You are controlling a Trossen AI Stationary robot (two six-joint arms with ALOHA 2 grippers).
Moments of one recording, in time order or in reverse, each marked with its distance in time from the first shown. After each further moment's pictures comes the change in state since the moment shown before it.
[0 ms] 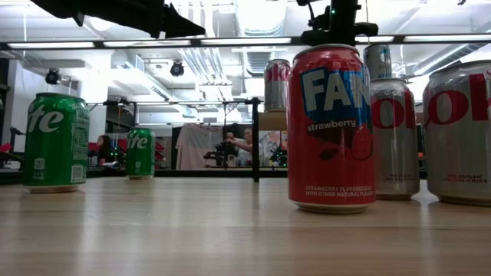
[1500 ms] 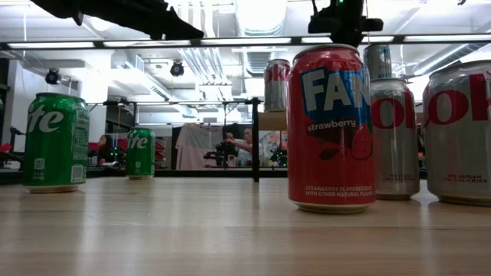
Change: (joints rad) left arm 0.000 0.000 0.000 -0.001 -0.076 0.001; right arm 0.057 -0.010 0.034 -0.141 -0.148 -0.041
